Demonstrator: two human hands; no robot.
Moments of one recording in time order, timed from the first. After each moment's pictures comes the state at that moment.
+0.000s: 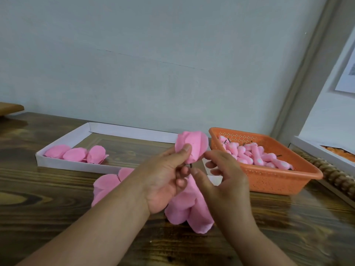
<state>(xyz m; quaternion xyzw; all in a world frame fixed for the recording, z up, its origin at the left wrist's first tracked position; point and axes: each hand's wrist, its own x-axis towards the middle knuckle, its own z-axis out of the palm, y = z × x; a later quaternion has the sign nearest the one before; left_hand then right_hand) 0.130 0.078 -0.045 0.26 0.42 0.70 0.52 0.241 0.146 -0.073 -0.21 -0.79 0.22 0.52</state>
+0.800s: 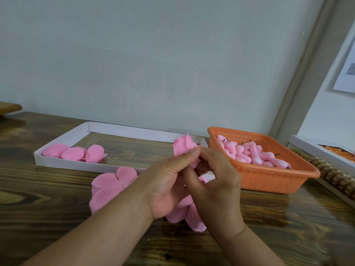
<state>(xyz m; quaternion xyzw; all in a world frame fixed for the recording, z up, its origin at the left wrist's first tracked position) 0.139 0.082 -0.056 0.31 0.31 0.69 0.58 0.226 0.134 -0.070 -0.13 -0.76 0.13 0.63</state>
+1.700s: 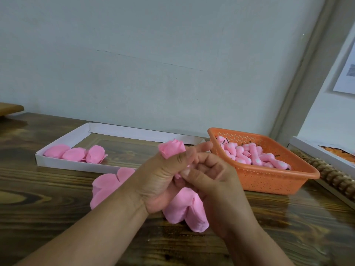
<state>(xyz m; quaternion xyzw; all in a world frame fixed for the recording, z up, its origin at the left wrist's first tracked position) 0.131 0.072 -0.050 0.42 0.27 0.68 0.54 0.239 0.127 -0.058 -0.06 -0.62 0.67 0.39</state>
